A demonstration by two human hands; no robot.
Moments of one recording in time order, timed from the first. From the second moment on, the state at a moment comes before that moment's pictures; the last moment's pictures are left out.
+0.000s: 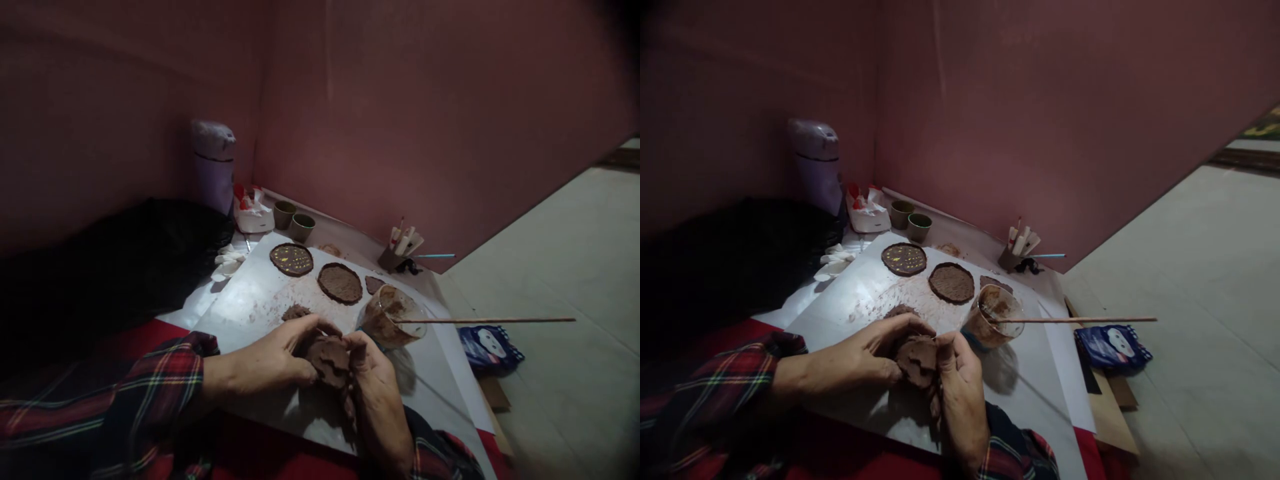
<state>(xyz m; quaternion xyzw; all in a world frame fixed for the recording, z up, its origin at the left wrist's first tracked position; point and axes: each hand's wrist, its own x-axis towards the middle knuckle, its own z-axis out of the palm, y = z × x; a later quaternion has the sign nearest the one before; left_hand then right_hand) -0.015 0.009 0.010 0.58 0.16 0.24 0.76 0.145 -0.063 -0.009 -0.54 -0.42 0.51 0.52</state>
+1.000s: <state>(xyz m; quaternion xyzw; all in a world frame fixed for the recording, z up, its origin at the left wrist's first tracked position) -0.016 0.004 0.014 0.65 0.22 0.27 0.68 0.139 -0.063 -0.003 -0.56 -0.46 0.47 0.51</state>
